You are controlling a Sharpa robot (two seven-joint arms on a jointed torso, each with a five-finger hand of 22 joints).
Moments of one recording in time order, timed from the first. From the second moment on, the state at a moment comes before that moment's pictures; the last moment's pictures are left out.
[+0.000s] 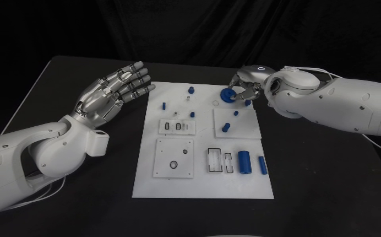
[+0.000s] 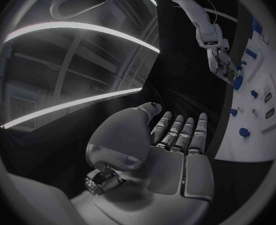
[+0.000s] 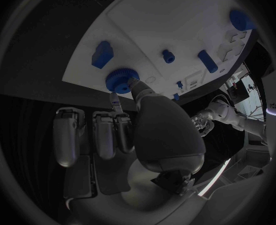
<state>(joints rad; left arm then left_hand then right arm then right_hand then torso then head) 1.34 -1.03 -0.21 1.67 0.05 0.12 0.68 1.29 0.22 0.23 0.09 0.56 0.38 0.13 0.08 0.05 0.17 0.24 0.33 0.05 0.16 0.25 0.20 0.04 0.12 0.24 0.29 0.17 0.07 1.45 -0.84 -0.25 1.37 -1.54 -0.26 -0.15 1.31 -0.06 0.17 0.12 0.28 0.88 0.13 0.07 0.12 1.46 0.03 1.57 1.31 1.46 -0.03 1.57 1.31 0.04 1.46 0.08 1.49 1.31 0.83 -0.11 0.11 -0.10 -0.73</state>
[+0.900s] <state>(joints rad) 1.34 -1.03 -0.21 1.66 0.05 0.13 0.68 1.29 0.22 0.24 0.09 0.56 0.38 0.13 0.08 0.05 0.17 0.24 0.33 0.05 0.16 0.25 0.20 0.04 0.12 0.24 0.29 0.17 0.07 1.42 -0.81 -0.24 1.35 -1.53 -0.33 -0.10 1.35 -0.05 0.22 0.04 0.51 0.99 0.15 0.12 0.04 1.47 0.02 1.57 1.31 1.47 -0.04 1.57 1.31 0.04 1.47 0.07 1.49 1.31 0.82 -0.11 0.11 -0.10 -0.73</state>
